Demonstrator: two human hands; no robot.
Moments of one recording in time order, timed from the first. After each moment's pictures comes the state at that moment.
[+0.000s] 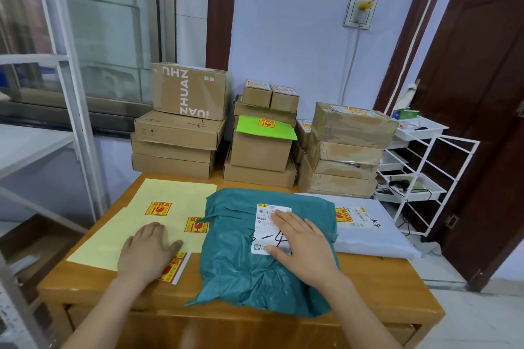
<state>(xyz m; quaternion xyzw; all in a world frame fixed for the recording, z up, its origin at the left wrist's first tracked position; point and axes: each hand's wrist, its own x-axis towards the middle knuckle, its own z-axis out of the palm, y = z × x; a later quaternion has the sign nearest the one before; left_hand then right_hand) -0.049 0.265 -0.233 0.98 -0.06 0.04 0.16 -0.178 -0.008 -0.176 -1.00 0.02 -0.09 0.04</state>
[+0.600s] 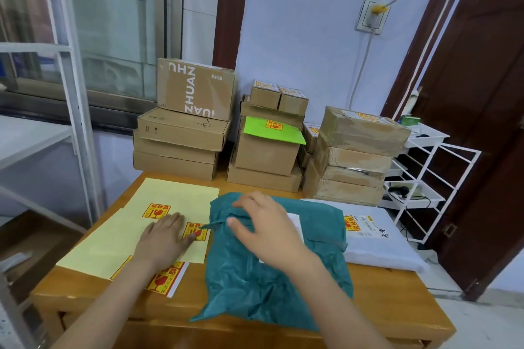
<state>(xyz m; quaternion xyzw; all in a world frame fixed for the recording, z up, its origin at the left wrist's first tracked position) -0.017 0.250 -0.231 0.98 -0.16 0.01 0.14 -0.146 0.073 -0.116 -0.98 -0.07 -0.12 0.17</state>
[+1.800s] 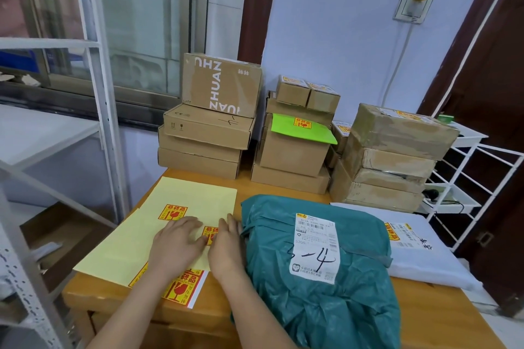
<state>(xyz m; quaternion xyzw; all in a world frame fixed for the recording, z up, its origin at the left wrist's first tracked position) -0.013 0.271 -0.242 0.95 -0.12 0.08 0.28 -0.045 0.167 -0.228 -0.95 0.11 -0.04 0.28</state>
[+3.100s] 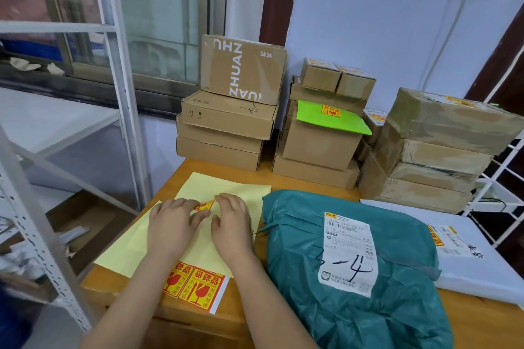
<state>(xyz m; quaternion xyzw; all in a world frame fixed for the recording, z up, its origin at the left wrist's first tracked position) 0.023 0.299 -0.243 0.96 -0.09 0.19 0.20 -0.007 0.178 -0.235 -0.94 -0.03 -0.15 0.30</state>
